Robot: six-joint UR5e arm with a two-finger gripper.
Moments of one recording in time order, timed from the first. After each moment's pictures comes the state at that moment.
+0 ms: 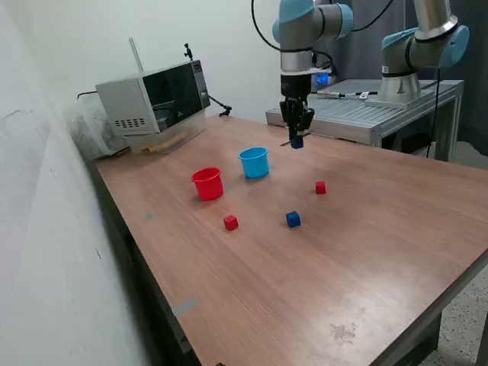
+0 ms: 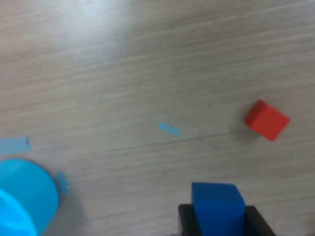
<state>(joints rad) -0.01 -1.17 1.77 -2.28 -1.65 3.34</state>
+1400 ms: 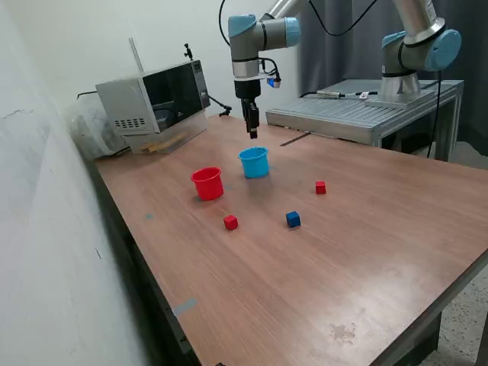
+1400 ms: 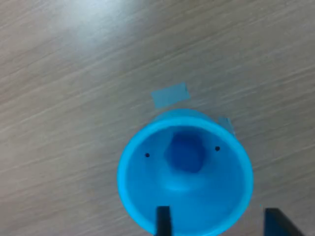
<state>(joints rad) -0.29 -1.10 1.69 -2.26 -1.65 3.25</state>
